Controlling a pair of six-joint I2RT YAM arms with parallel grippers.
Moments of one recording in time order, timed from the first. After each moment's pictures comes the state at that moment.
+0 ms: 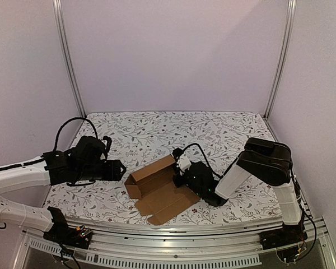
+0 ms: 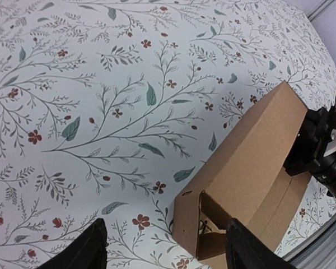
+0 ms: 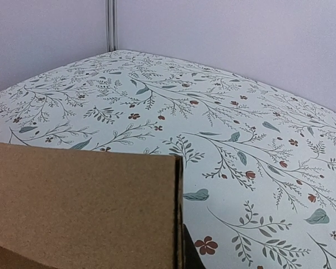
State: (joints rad) left arm -0.82 1.05 0.69 -0.43 -0.26 -0.64; right arm 1.01 2.23 0.91 1.13 0.39 0.05
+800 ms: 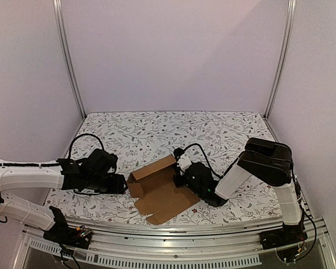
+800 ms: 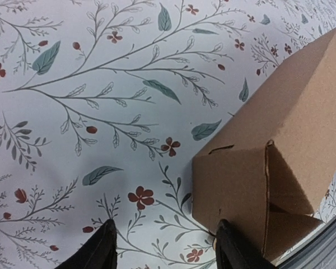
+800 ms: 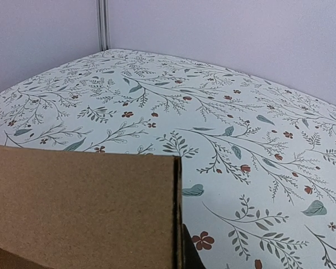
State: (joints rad) left arm -0.83 1.19 0.56 -0.37 -0.15 -0.75; right arm 1.02 2.22 0.91 1.09 0.44 0.10
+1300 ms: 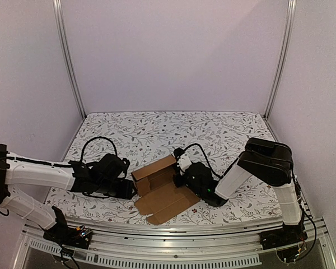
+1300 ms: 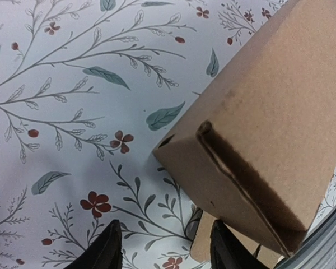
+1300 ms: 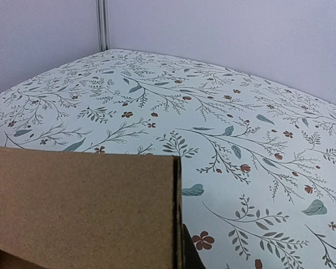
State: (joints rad) left arm -0.91 1.31 0.57 -0.26 -0.12 -0.71; right arm 1.02 2.22 0.91 1.09 0.44 0.10
